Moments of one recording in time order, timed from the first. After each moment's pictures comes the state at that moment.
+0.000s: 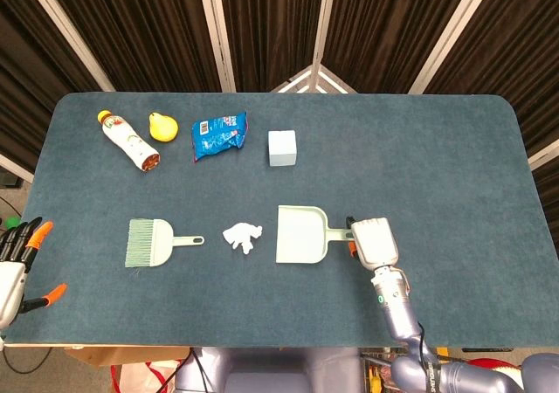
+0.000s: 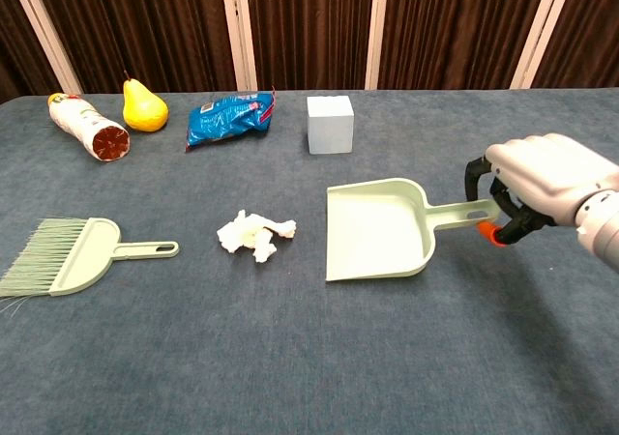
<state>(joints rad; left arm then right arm) -0.06 -1.10 -0.02 -1.66 1.56 1.53 0.02 0.52 -1.69 0.17 -1.45 -1.16 1.23 -0.70</state>
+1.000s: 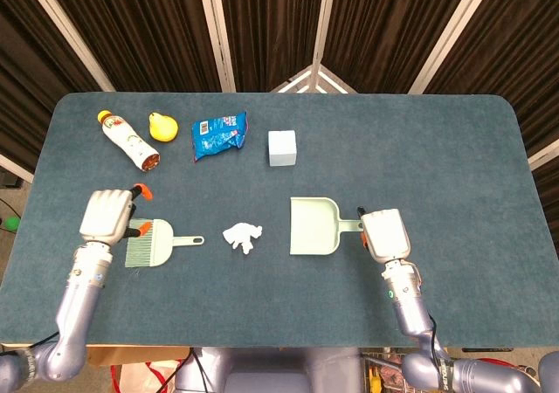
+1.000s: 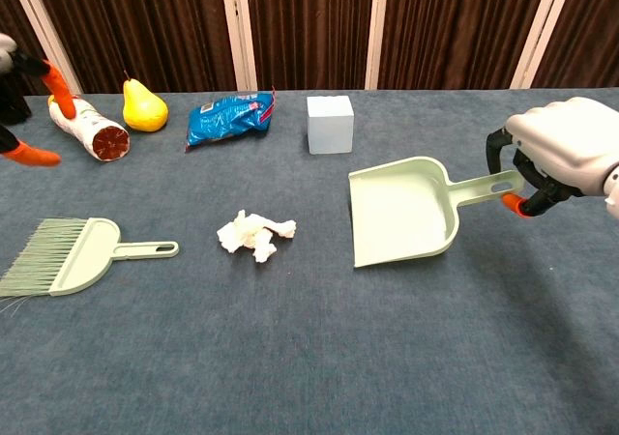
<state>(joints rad) -0.50 -1.37 -0.28 -1.78 0.98 1.19 0.59 0.53 -1.62 0.18 -1.51 -1.15 1.26 -0.79</state>
